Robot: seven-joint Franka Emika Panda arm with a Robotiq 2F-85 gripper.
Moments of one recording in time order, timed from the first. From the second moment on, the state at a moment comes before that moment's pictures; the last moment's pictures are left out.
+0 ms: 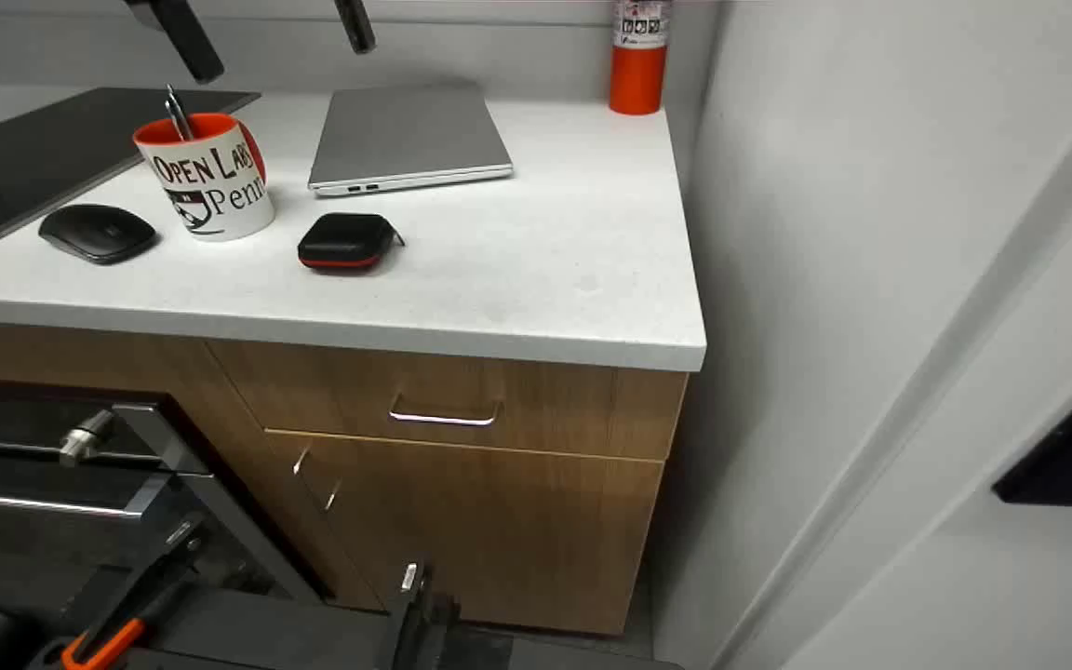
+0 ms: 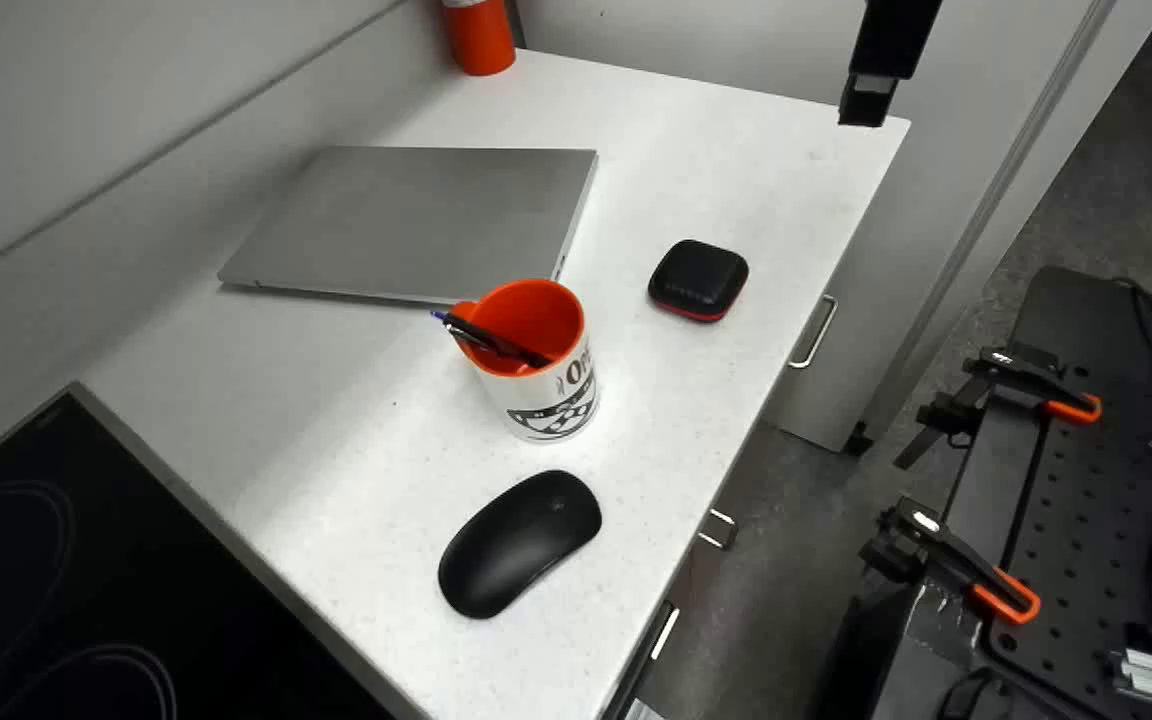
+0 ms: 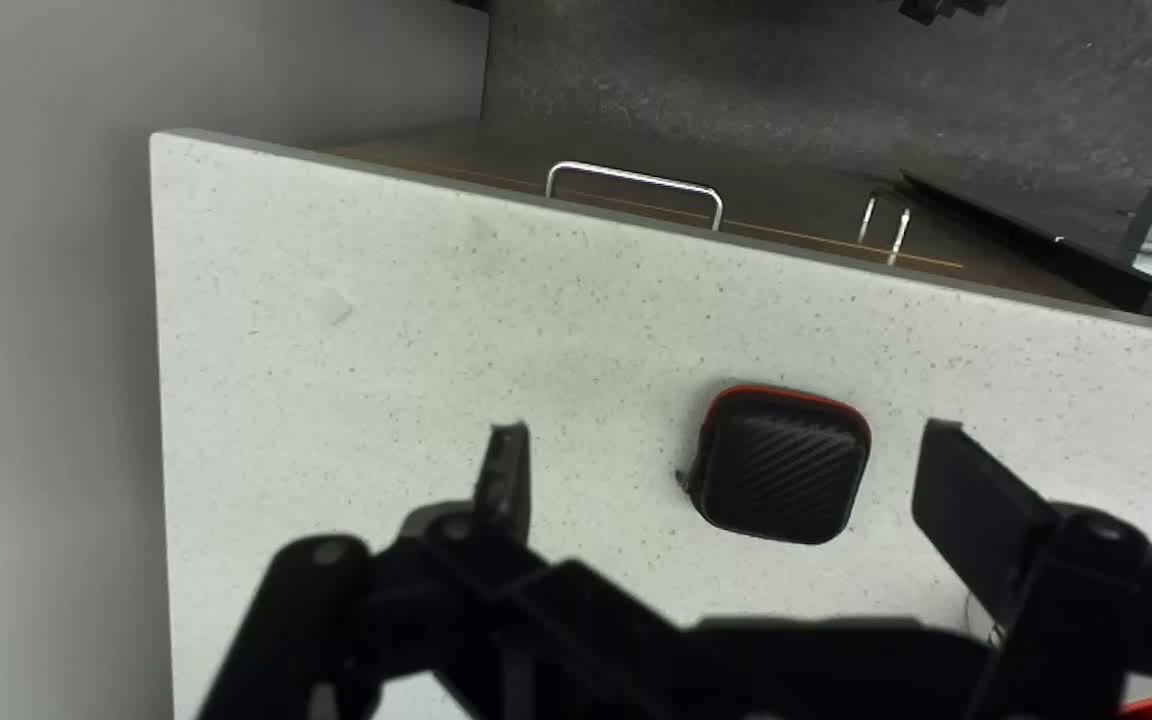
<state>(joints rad) 0.00 -0.58 0.00 -2.62 -0.17 2.10 -0.13</state>
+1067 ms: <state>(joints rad) 0.21 -0.47 -0.01 -2.59 0.06 2.44 -0.34</state>
